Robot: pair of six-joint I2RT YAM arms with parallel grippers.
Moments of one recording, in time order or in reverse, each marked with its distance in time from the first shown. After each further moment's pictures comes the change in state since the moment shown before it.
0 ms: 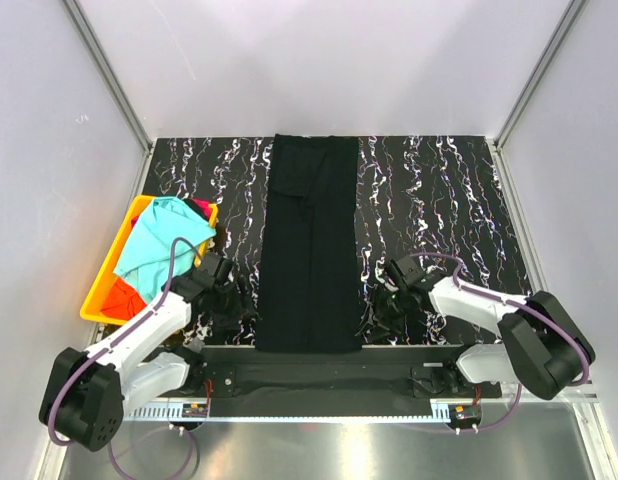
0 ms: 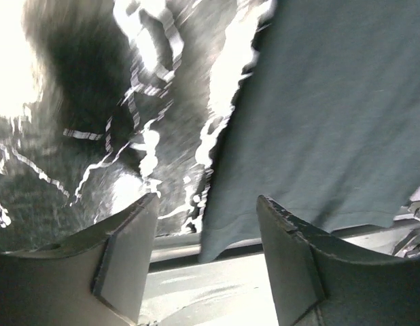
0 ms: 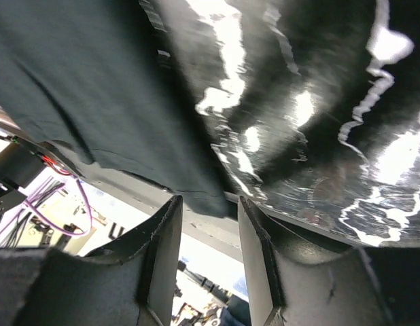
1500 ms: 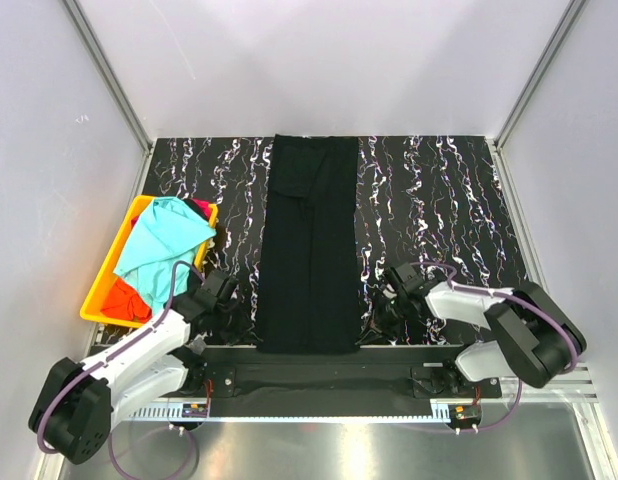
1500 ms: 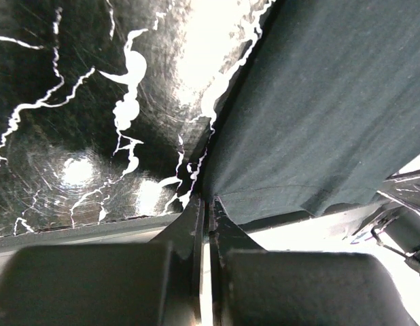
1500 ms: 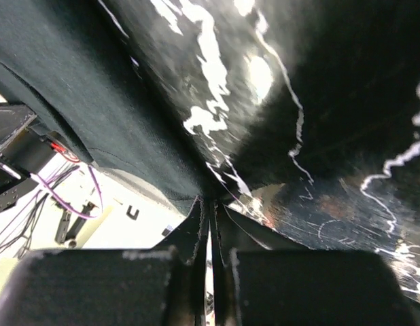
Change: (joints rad) left arm -0.108 -0.093 -0.158 0.075 0.097 -0.247; right arm 0.000 0.084 -0.079 0.164 -0.100 0.041
